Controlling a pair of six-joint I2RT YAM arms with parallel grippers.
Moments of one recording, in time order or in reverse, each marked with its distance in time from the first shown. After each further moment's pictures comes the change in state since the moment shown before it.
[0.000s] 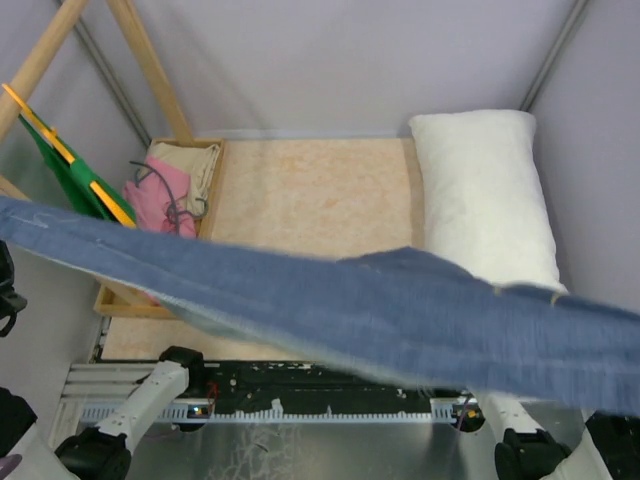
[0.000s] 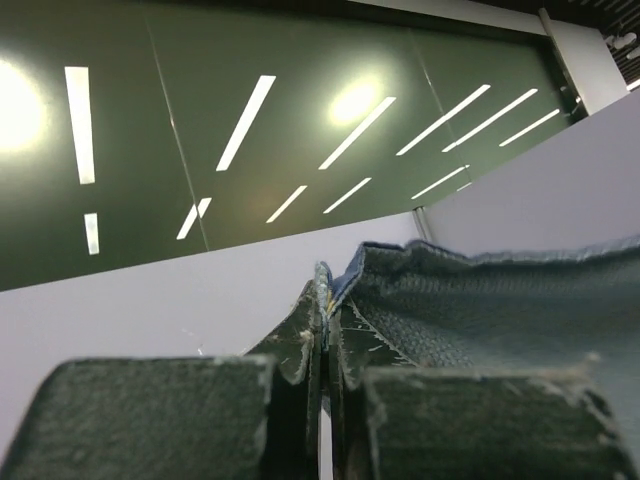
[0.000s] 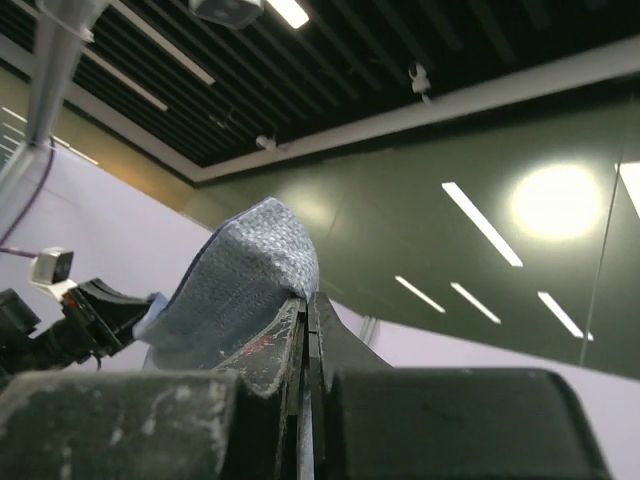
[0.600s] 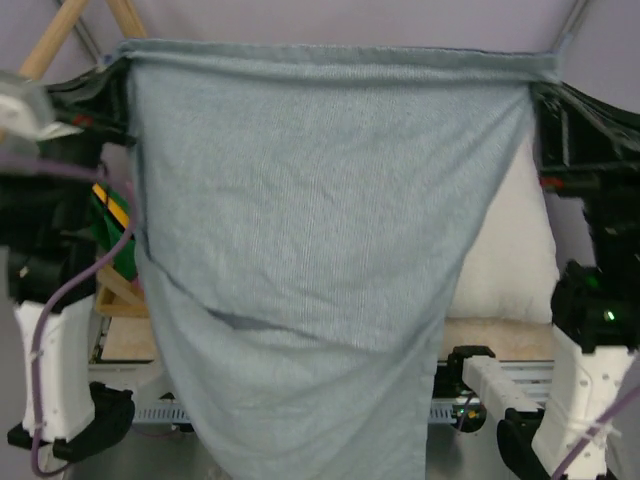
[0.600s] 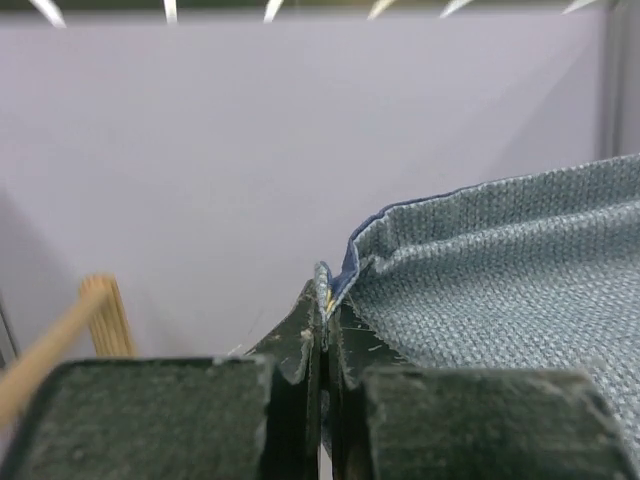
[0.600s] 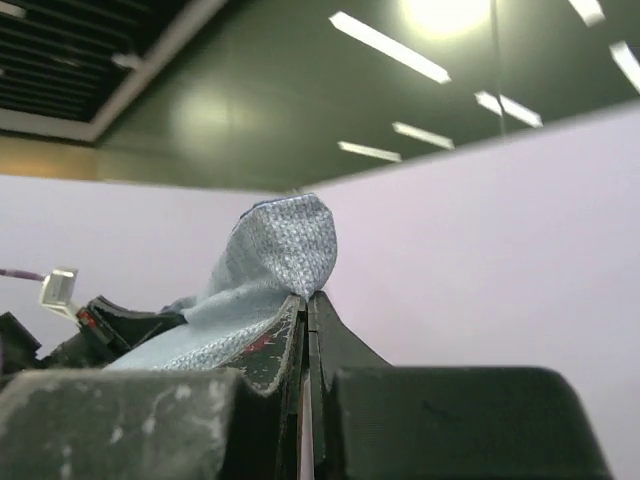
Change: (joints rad) left arm 0.003 0.265 0.011 -0.116 -0.234 0.138; right arm 0.000 0.108 -0.142 -0.087 0.094 -0.011
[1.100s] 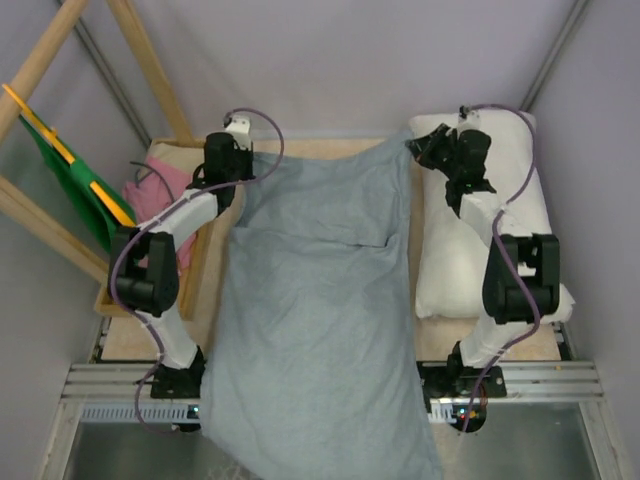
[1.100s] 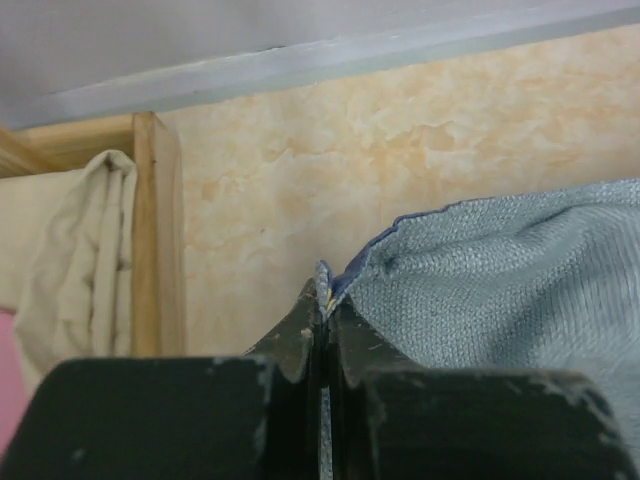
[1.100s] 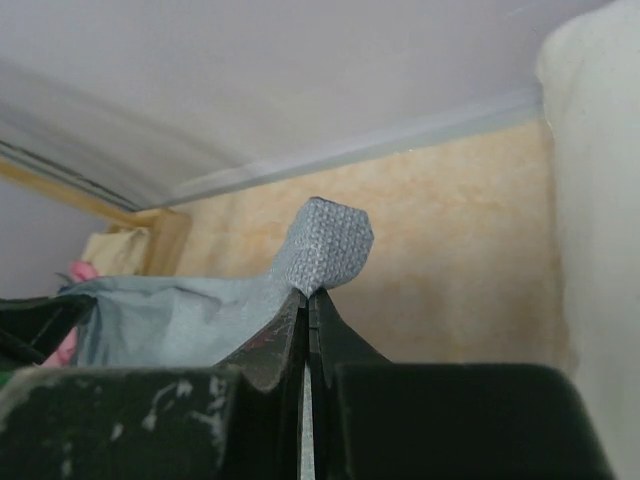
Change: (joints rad) left arm 0.001 0.711 -0.646 0.298 -0.204 -0.006; right arm 0.033 0.702 -0.692 0.172 0.119 -0.106
